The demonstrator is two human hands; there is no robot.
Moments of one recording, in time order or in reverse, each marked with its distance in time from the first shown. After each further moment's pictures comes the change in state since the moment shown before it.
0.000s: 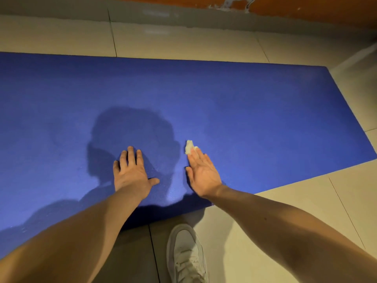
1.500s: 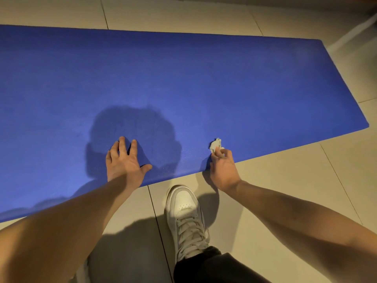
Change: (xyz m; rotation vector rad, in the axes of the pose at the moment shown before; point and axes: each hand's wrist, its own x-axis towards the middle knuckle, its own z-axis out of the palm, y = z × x) left_hand -0.069 -0.022 0.044 -0.079 0.128 0.017; right_hand -0.107 0.020 0.008 -0.387 -0.083 0.184
